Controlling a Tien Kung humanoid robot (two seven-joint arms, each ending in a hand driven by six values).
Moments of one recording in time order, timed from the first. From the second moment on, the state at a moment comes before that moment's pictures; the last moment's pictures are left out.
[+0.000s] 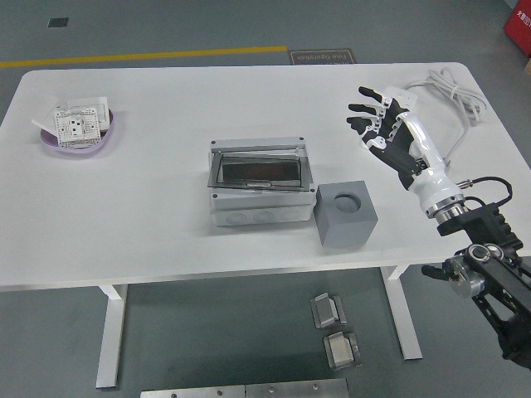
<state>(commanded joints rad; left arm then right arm) -0.14 0.24 -0.11 -0.30 0.38 0.25 0.23 0.22 -0.40 1.08 1.48 -0.86 -0.12 0.34</state>
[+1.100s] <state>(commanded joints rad) -0.14 0.23 -0.12 -0.30 0.40 0.25 0.23 0.17 -0.38 1.09 1.43 -0.41 0.01 0.30</state>
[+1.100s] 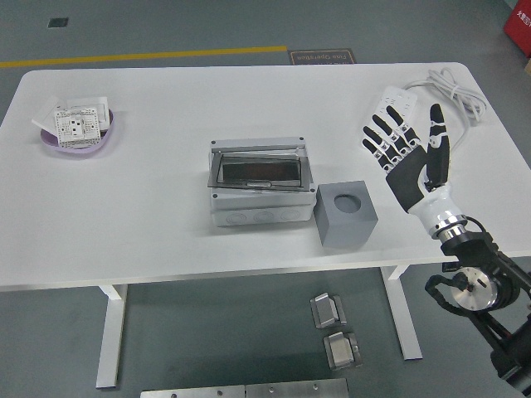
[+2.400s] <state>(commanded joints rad) -0.13 0.23 -0.13 -0.30 0.39 0.25 0.23 0.17 -0.41 1.21 1.34 -0.62 -0.07 0.27</state>
